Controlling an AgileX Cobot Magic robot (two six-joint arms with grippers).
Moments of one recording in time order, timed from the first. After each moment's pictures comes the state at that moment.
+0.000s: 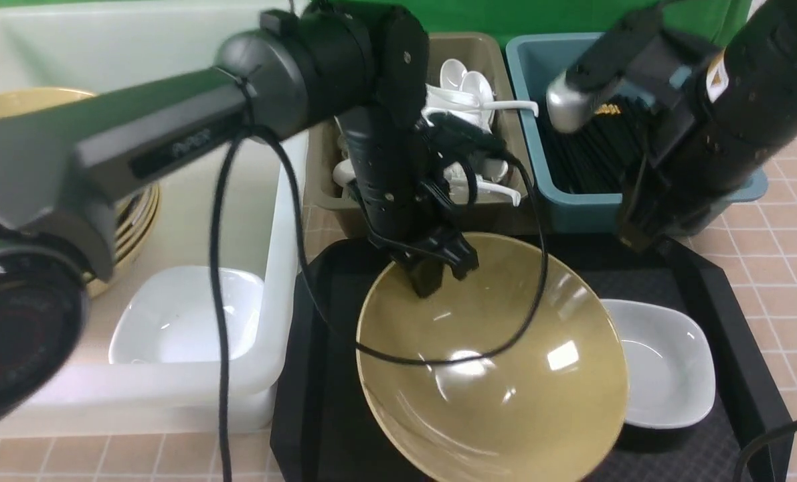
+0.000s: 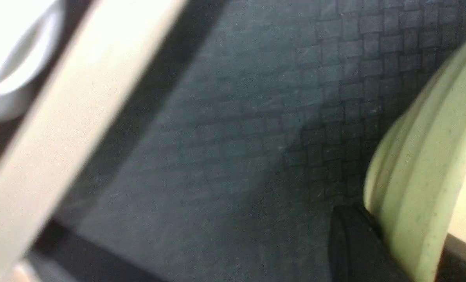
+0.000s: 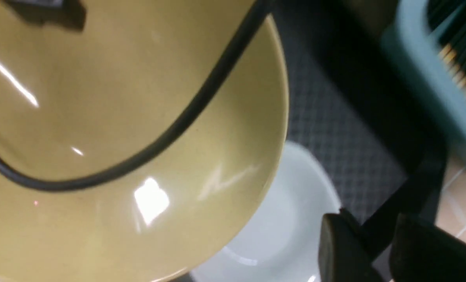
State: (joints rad) right arm 0.48 1.53 -1.46 -0.08 1.17 -0.30; left arm -0.56 2.04 -1.78 -0.17 1.25 0.35
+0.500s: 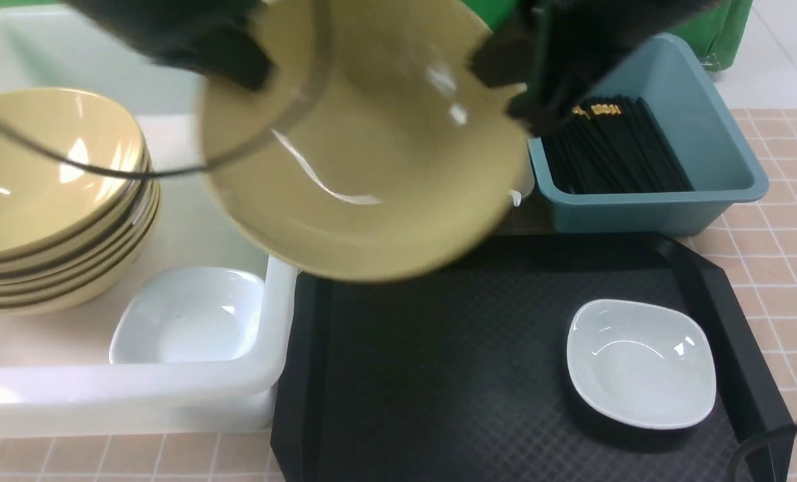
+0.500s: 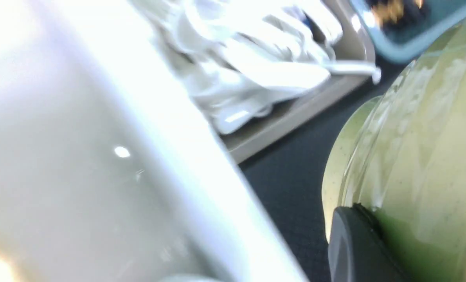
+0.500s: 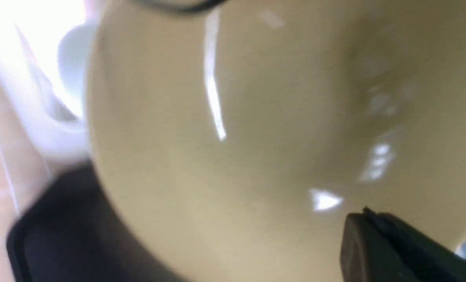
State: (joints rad) right arm 0.70 1.53 -1.74 0.09 1.01 -0.55; left arm -0.01 1.54 -1.65 -0.55 1.23 0.41
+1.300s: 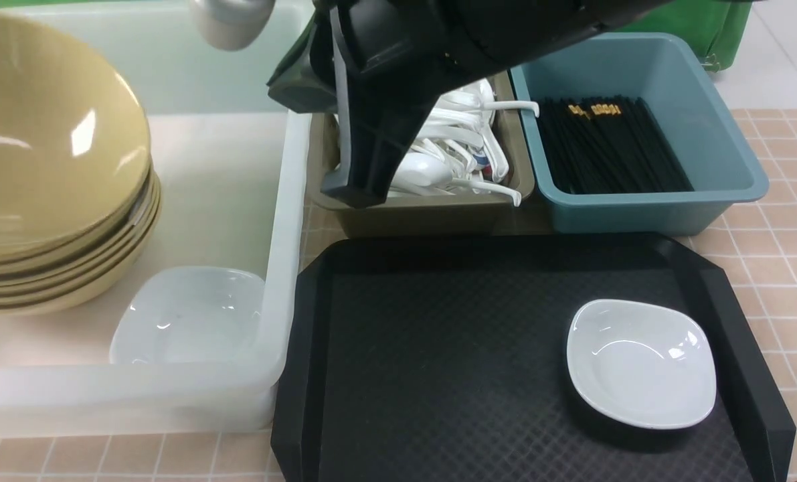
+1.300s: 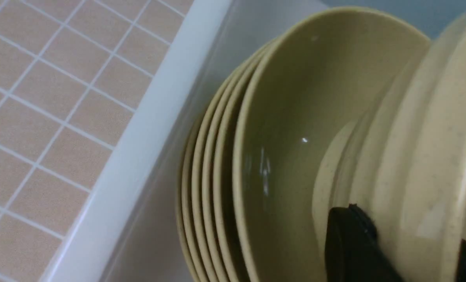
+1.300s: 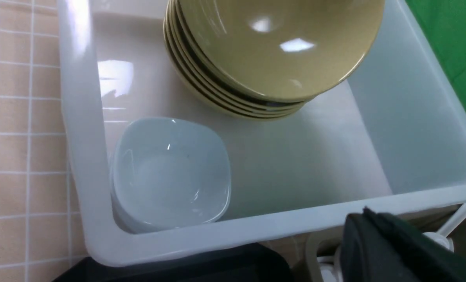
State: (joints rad) right arm 0.87 1.61 -1.76 0.09 0.82 -0.64; left arm 0.64 1.44 -1.22 -0.58 0.84 0.37
